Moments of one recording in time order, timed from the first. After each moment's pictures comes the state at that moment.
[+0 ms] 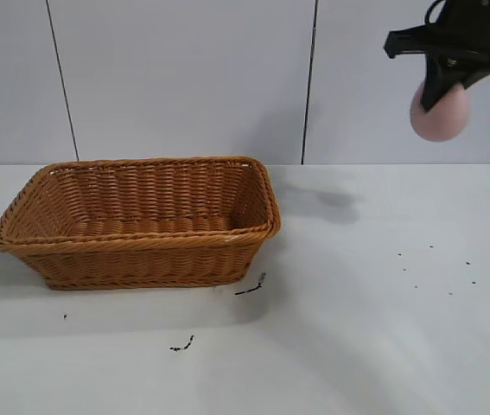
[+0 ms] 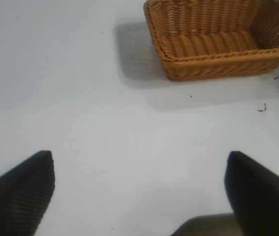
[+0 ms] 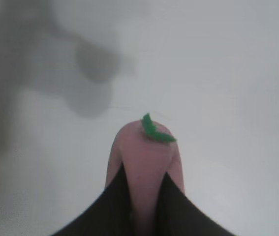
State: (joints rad) left arm -0.02 -0.01 -0.50 -0.04 1.07 0.08; right arm 0.32 2.08 -2.00 -0.01 1.03 -0.06
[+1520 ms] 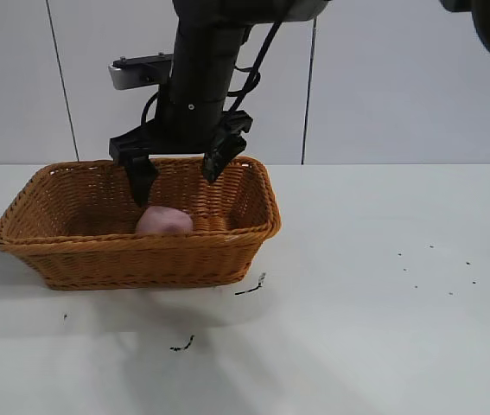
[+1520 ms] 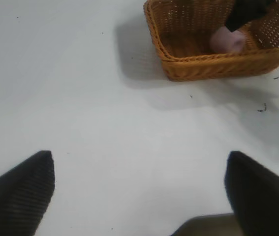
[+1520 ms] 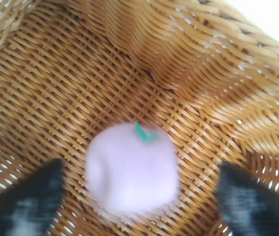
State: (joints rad) left arm -0.02 -0.01 -0.50 -0.04 1.07 0.08; right arm 0.57 2.35 -2.29 0.02 1.06 -0.09
